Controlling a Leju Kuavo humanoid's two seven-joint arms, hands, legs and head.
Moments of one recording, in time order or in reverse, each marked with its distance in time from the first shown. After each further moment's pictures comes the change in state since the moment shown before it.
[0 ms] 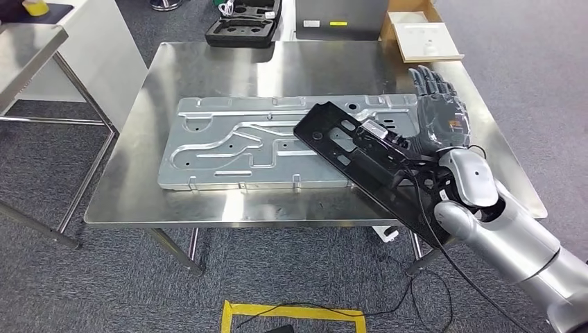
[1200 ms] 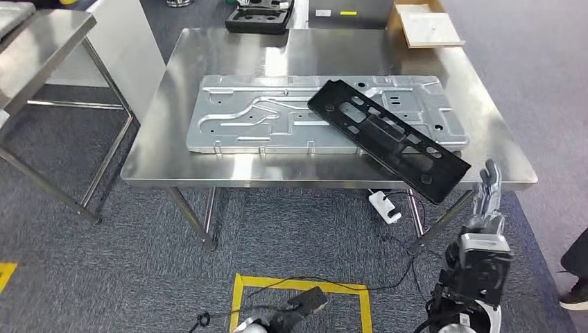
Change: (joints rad) left arm -0.092 -0.130 0.062 -0.036 0.004 0.154 0.068; right arm 0.858 0.344 -0.566 -0.379 -0.400 -0.486 -0.672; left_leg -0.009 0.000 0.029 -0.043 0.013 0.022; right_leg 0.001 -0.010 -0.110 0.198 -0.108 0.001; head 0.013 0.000
